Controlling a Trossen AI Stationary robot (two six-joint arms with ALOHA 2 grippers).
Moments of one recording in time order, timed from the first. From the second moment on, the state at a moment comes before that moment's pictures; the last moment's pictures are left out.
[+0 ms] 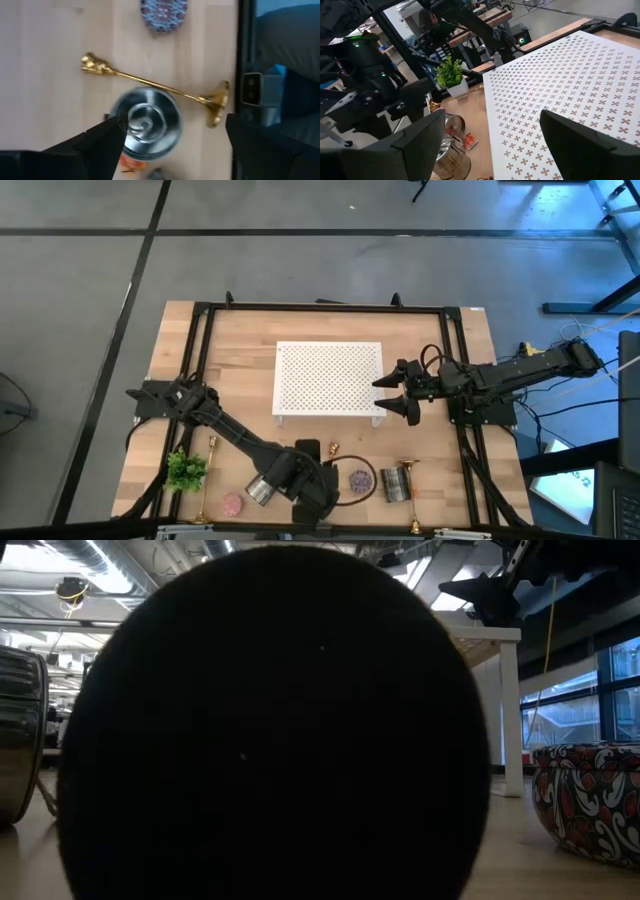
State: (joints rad) left arm -0.57 2.22 2.24 -1.27 -0.20 -0.57; right arm 0.22 0.85 0.45 0.24 0.12 0.50
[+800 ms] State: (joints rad) left arm -0.57 2.23 2.09 -1.22 -0.26 -0.09; right arm 0.22 0.85 0.45 0.24 0.12 0.49
